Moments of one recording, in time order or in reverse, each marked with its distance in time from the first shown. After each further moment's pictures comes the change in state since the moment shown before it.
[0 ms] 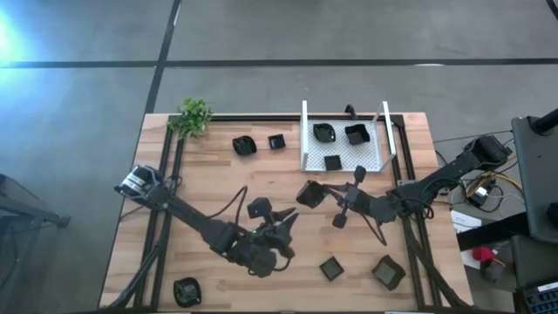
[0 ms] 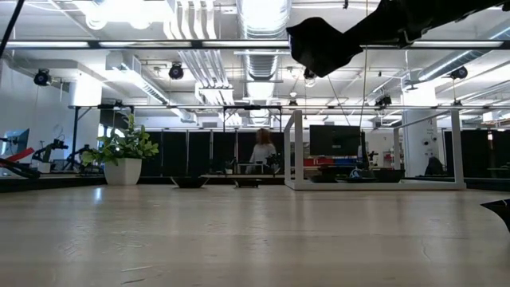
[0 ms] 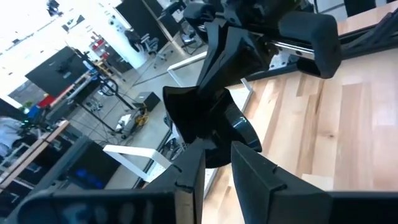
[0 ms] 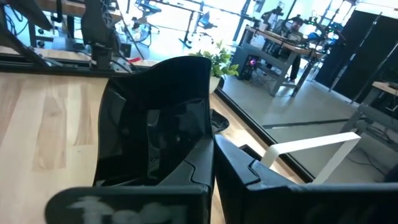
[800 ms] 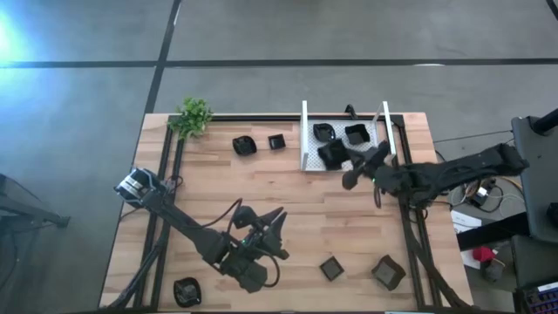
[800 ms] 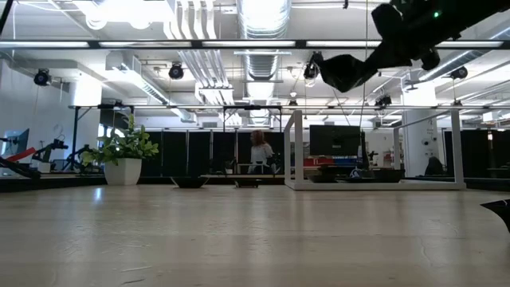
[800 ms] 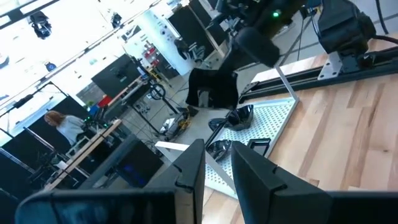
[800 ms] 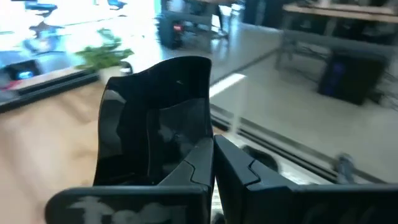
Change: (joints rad) left arm -0.079 -0.001 0.000 0.000 -0.271 -0.006; right arm -0.296 -0.314 0.000 -0.476 0.040 0.406
